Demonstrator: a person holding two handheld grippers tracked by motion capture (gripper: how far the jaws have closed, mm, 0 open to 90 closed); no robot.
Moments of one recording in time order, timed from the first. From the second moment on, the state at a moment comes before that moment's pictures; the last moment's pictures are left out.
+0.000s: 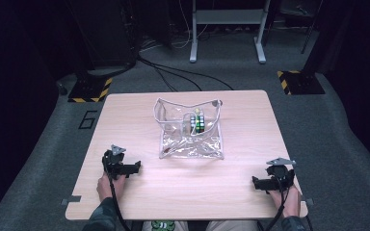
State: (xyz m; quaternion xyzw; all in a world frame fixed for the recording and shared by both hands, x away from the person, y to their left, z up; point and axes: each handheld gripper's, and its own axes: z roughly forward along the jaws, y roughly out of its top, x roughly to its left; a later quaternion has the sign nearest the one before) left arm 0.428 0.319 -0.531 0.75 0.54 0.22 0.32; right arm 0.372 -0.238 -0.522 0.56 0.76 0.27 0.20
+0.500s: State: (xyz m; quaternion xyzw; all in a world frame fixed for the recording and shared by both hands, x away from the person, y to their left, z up) left arm 0.428 0.319 -0.531 0.75 0.54 0.22 0.32; right arm 0.369 -0.246 -0.530 0.53 0.76 0.32 0.22
